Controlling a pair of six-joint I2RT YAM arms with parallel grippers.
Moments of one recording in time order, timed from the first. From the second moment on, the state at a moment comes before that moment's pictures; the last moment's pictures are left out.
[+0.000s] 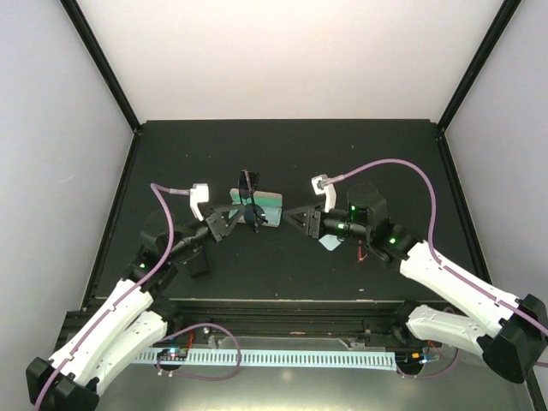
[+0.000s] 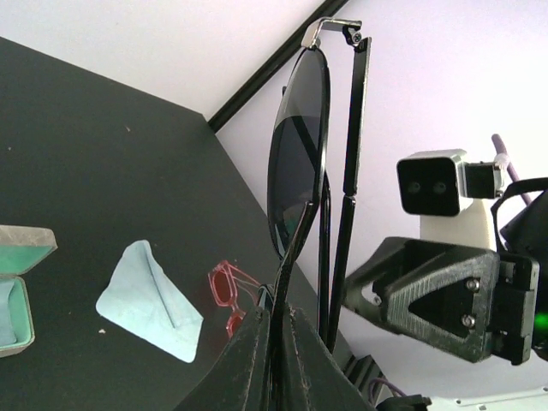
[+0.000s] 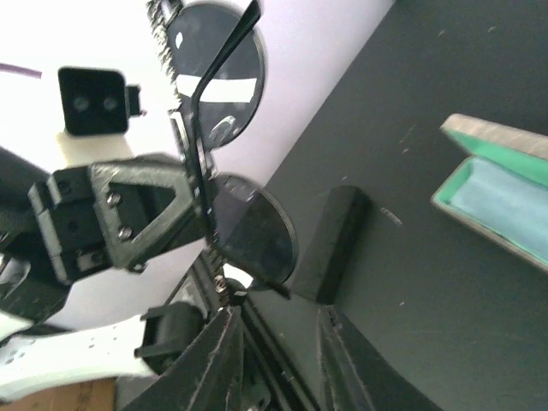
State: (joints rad) left arm -0.45 0.64 0.50 0.10 0.48 -0.80; right arm 0.76 1.03 0.81 -0.07 -0.42 0.68
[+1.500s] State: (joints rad) left arm -0.45 0.88 0.67 -0.31 0.23 -0.32; right arm 0.79 1.94 1.06 -0.02 -0.17 0.69
